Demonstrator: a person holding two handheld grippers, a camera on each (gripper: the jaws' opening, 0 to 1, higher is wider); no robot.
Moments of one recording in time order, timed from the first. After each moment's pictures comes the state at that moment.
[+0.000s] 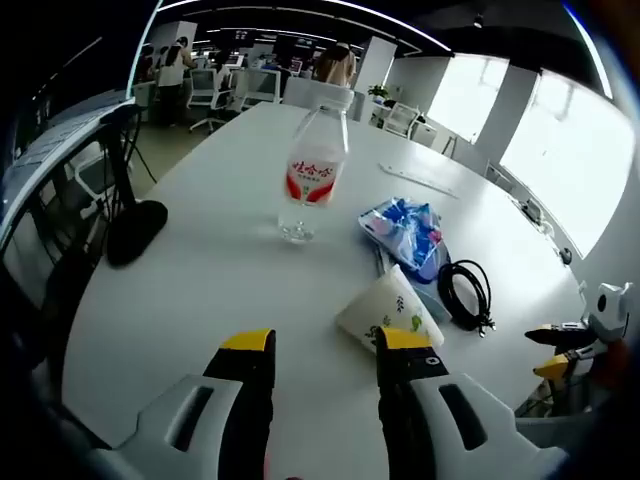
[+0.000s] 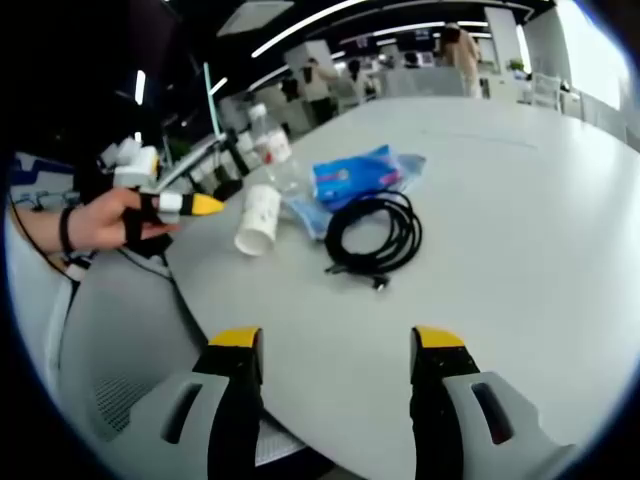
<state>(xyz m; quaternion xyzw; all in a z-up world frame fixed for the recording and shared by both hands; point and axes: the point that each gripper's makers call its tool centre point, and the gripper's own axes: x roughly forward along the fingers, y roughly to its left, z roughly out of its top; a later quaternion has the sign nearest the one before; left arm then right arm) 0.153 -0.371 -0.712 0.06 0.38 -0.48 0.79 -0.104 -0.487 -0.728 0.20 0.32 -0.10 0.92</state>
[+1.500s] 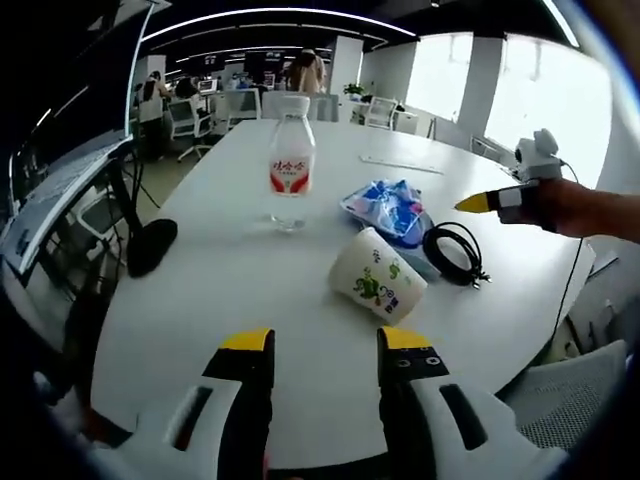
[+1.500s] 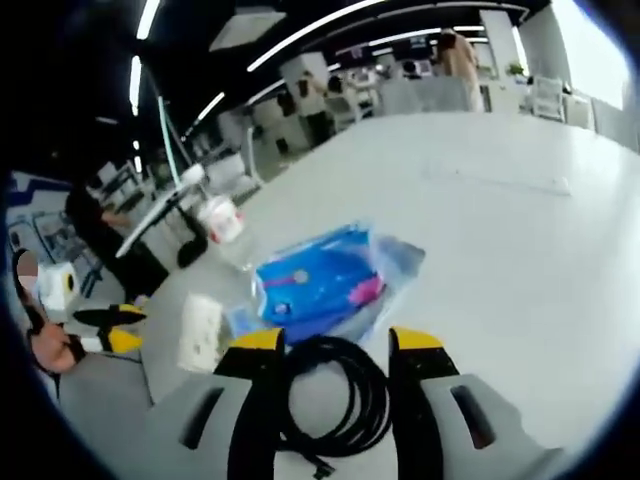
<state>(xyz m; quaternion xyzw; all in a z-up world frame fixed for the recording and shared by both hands) 0.128 -0.339 -0.708 0.13 0.32 -0.51 0.79 0.034 -0.607 -0.708 0.20 0.29 -0.11 0.93</state>
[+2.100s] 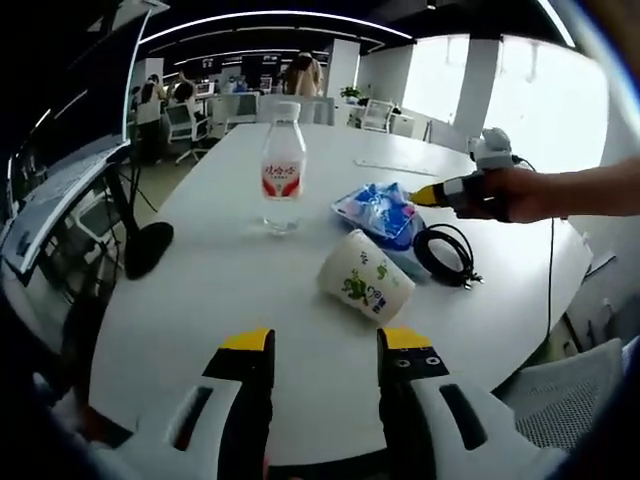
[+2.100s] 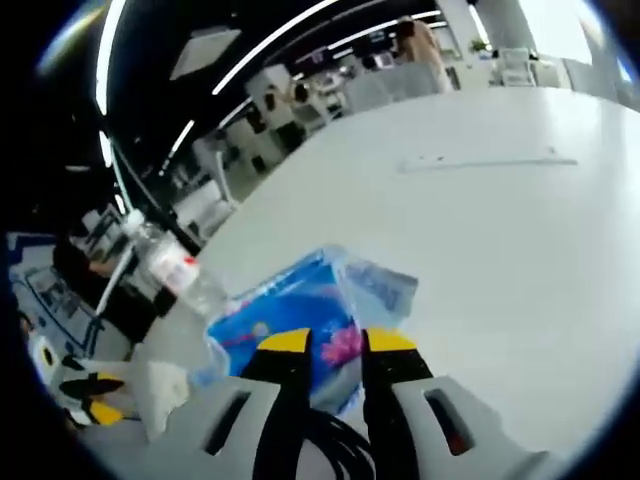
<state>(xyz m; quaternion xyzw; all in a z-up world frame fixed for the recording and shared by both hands) 0.119 -0.341 -0.701 0.12 0.32 -0.51 0.79 0.082 -0.643 -0.739 0.28 0.26 -0.16 0.91</state>
